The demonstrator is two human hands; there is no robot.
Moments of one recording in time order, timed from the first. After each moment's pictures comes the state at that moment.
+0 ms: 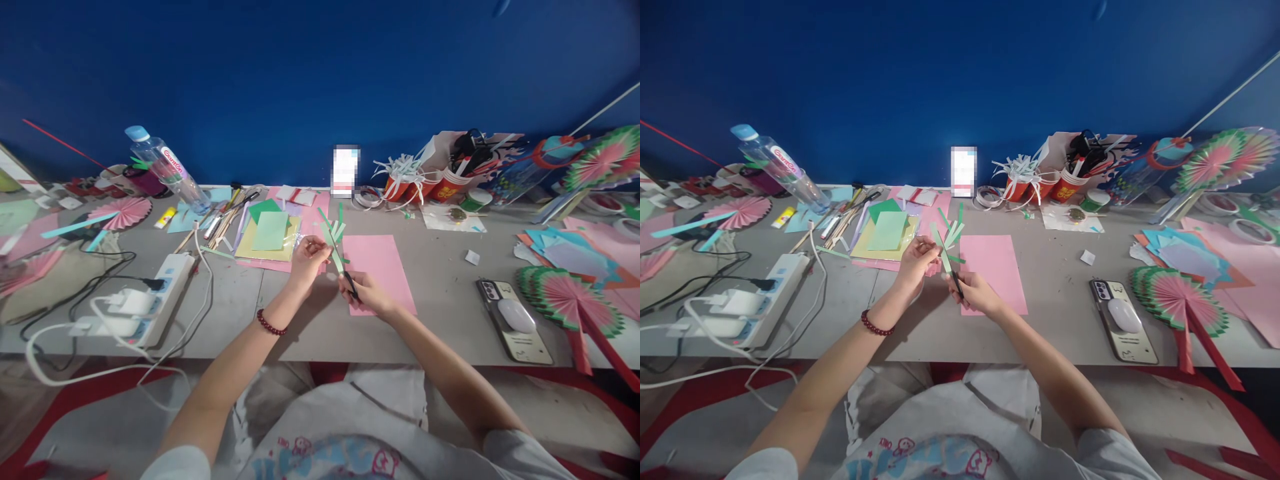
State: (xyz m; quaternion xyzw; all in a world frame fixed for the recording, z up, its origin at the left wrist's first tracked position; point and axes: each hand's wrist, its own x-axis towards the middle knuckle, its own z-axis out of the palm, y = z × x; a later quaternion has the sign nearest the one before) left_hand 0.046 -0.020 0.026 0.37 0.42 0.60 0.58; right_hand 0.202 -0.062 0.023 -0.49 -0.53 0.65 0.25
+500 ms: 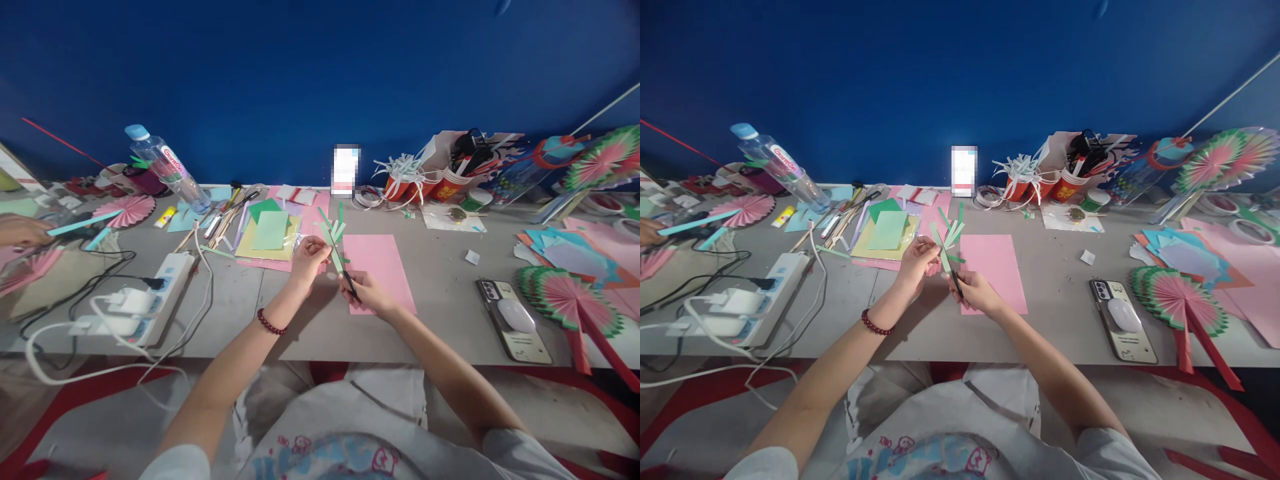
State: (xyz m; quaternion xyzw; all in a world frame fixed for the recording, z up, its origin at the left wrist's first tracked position) left_hand 0.046 -0.021 0.029 0.35 0.42 0.59 0.60; right_hand 0.199 -0.061 0.025 -0.50 -0.52 0.64 0.26
